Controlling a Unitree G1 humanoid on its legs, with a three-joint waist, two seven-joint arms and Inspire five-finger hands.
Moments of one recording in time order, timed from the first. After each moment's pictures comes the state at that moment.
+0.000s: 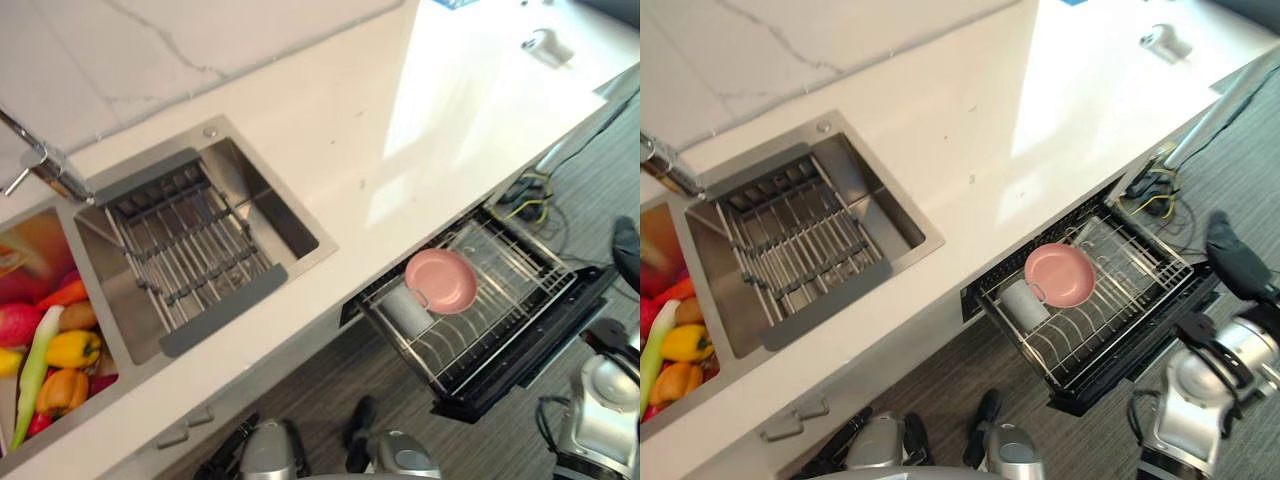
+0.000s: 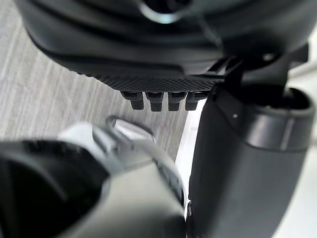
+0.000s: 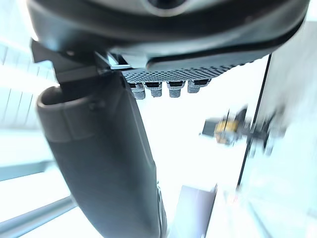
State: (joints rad) left arm 0.17 0.08 0.37 0.94 -0.57 0.22 -0.02; right arm 0.07 -0.21 -0.65 -0.09 0.01 -0.15 -0.57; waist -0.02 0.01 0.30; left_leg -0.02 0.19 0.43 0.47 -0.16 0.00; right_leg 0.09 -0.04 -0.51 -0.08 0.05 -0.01
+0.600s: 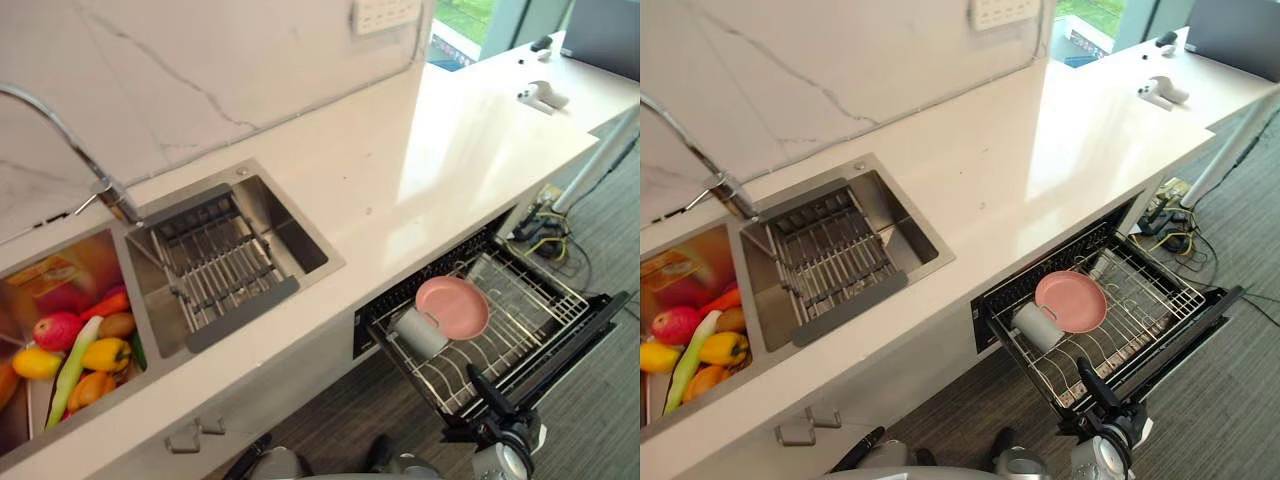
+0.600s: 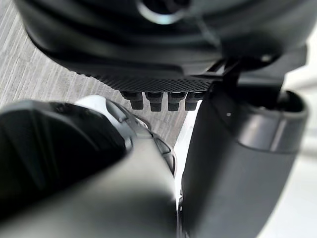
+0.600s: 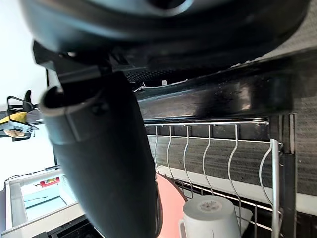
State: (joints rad) left arm 0.20 0.02 0.38 0.99 -0.61 0.21 0.02; right arm 0.16 0.00 -0.42 0.59 0.58 -0.11 -0.28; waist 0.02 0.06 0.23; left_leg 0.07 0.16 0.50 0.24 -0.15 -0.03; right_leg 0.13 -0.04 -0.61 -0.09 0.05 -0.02
